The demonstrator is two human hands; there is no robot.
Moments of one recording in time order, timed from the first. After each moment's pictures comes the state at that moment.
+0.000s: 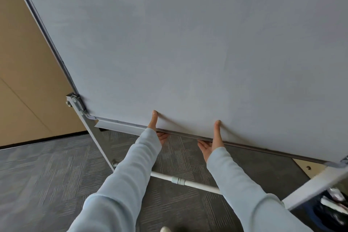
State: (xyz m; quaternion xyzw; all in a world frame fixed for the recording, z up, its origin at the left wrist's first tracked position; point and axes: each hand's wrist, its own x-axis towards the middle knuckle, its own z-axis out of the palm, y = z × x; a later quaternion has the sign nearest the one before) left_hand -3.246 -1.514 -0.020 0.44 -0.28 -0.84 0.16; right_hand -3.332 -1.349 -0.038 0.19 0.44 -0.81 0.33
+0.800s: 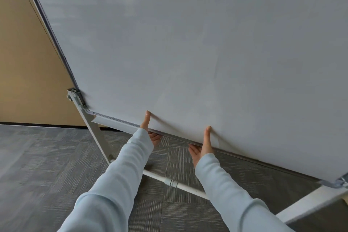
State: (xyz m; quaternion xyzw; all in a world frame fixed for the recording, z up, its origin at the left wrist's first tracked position) left_hand -3.202 -1.788 -0.018 0.49 -0.22 -0.80 0.28; right_hand -3.318 -1.647 -0.036 0.14 0.48 -0.75 0.44
